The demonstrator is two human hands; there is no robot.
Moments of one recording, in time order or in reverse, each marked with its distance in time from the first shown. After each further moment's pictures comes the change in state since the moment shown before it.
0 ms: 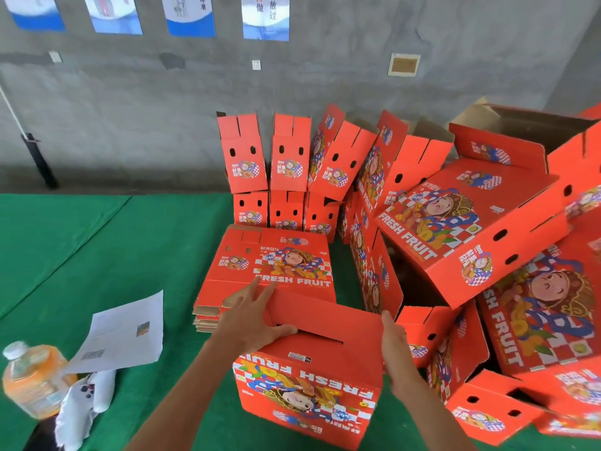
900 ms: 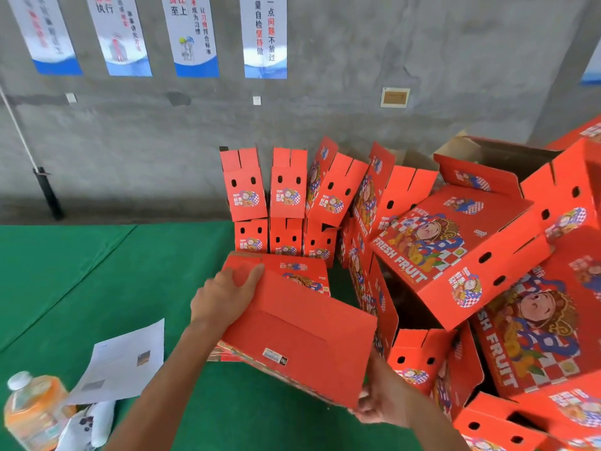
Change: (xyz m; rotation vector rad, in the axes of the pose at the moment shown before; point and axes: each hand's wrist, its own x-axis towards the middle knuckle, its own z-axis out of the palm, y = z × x) left_hand -0.003 0.018 -0.100 -0.227 0.443 -0.297; right_hand -0.014 -0.016 -0.007 -0.033 -0.437 0.400
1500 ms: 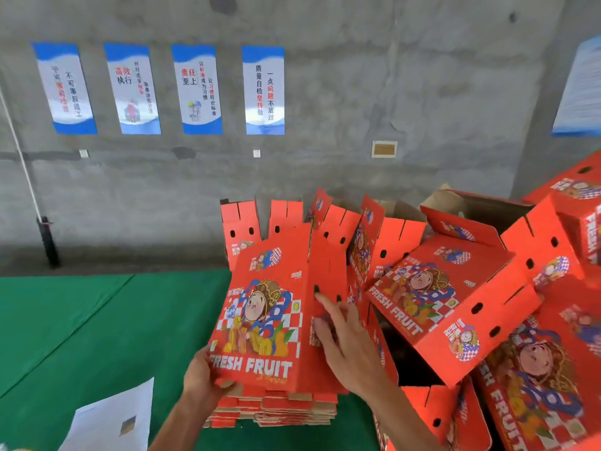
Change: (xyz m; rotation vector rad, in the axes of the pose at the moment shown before) left_hand 0.025 -0.059 0.060 -1.406 -0.199 -0.618; right_hand -0.038 -0.117 0.054 -0.894 0.448 -1.230
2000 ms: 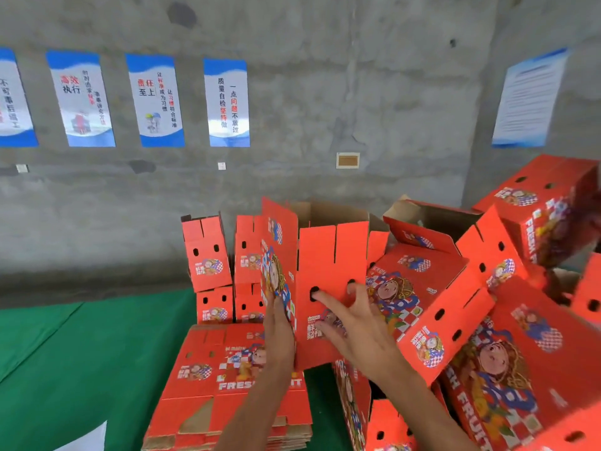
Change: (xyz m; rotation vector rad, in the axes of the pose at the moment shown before) left_hand -0.069 -0.024 0.214 0.224 -0.336 0.417; right_hand 0.015 0.017 -0.085 -0.380 0.236 -0.207
